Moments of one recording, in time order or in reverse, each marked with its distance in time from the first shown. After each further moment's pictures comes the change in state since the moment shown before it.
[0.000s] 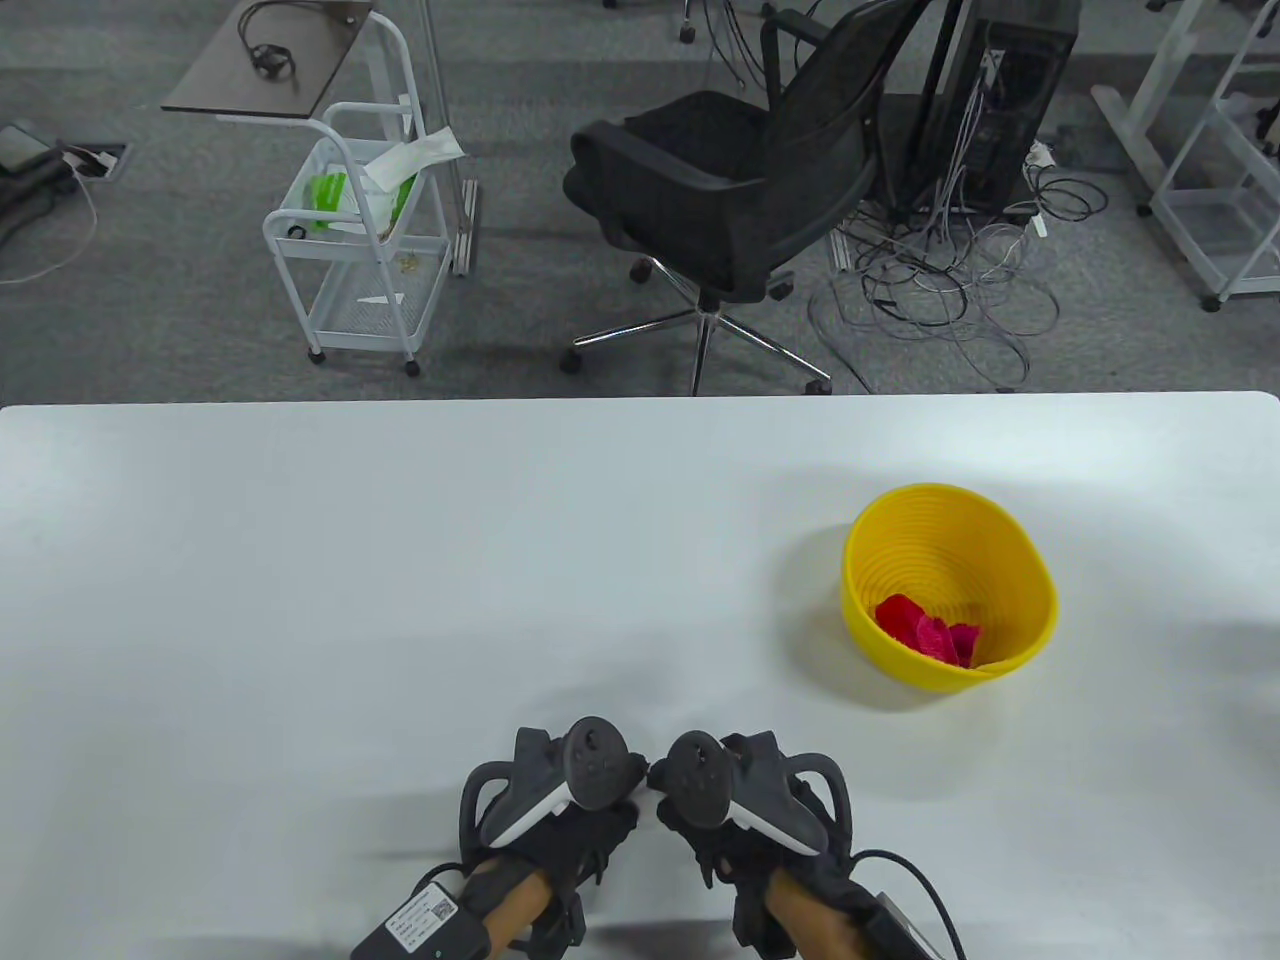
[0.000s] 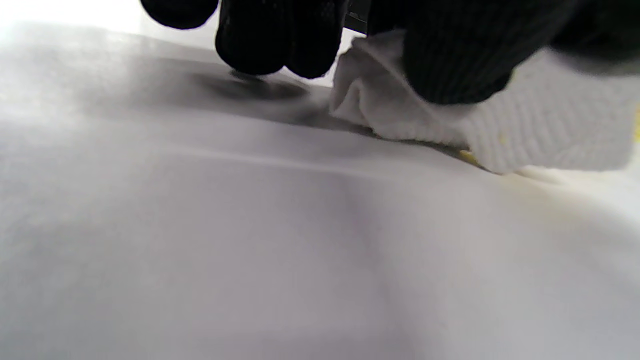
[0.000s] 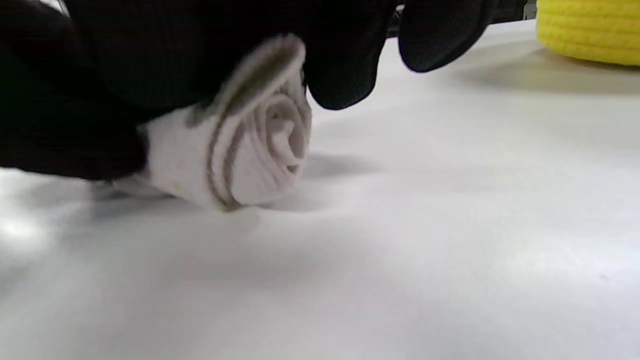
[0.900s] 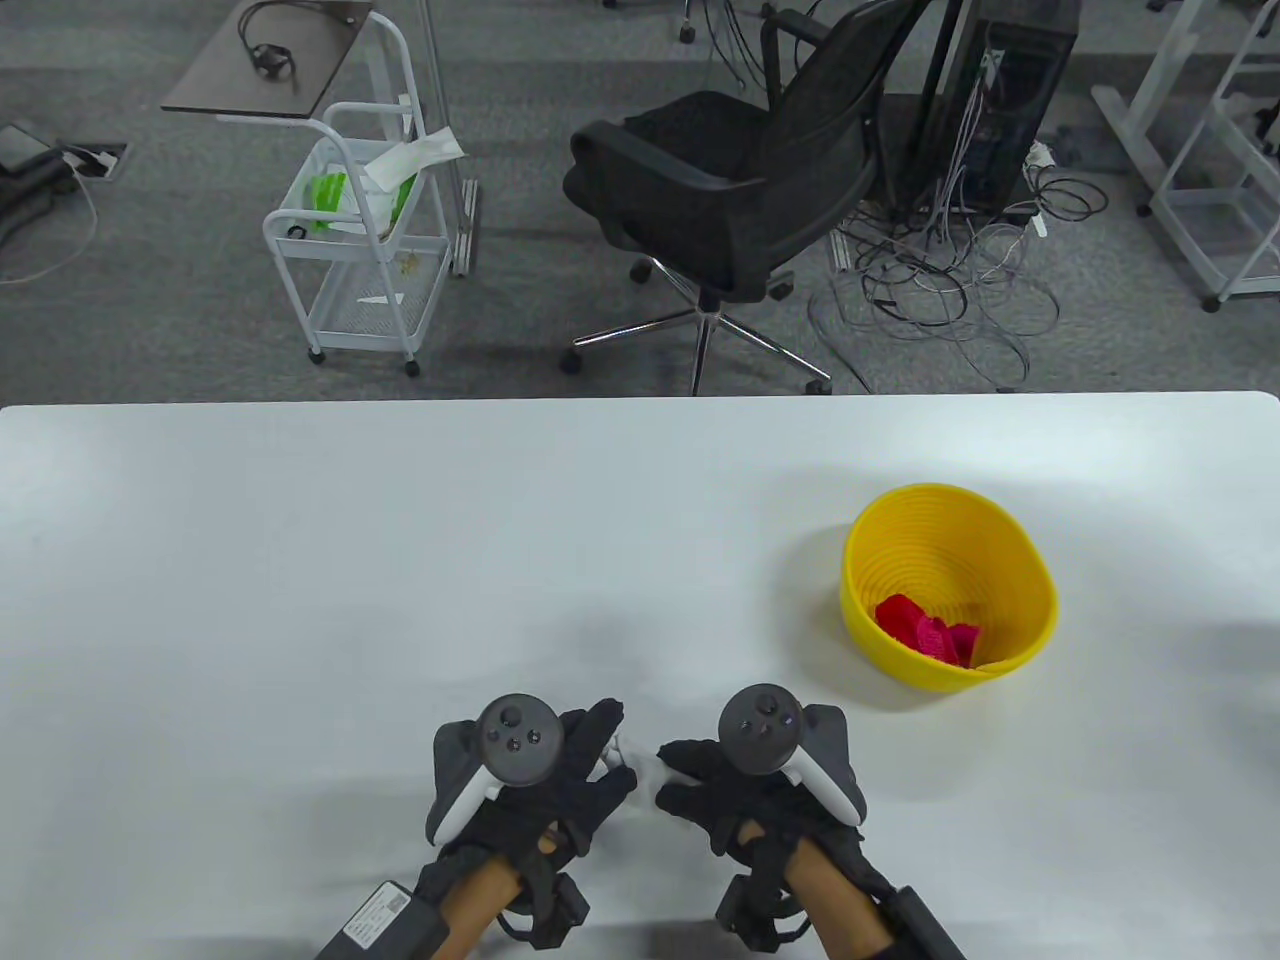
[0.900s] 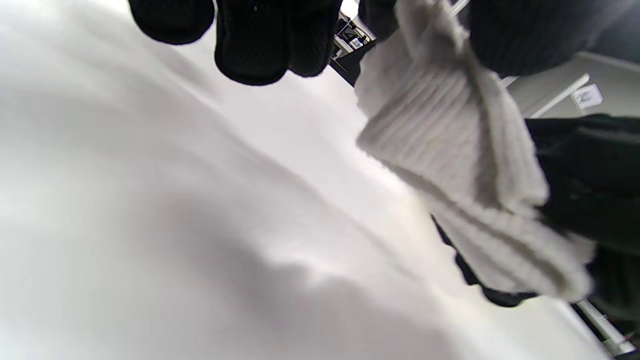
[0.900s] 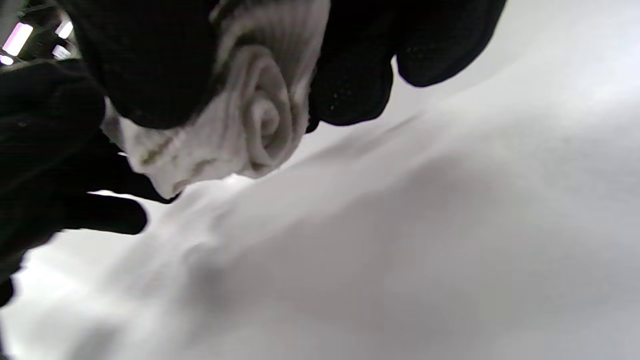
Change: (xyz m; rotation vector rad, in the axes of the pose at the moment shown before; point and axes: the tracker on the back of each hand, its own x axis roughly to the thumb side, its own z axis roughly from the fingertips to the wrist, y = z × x) left_hand -0.033 0.022 0.007 0.060 -0.044 0.472; right_hand -0.033 -0.002 -0.011 0.105 0.031 -0.532
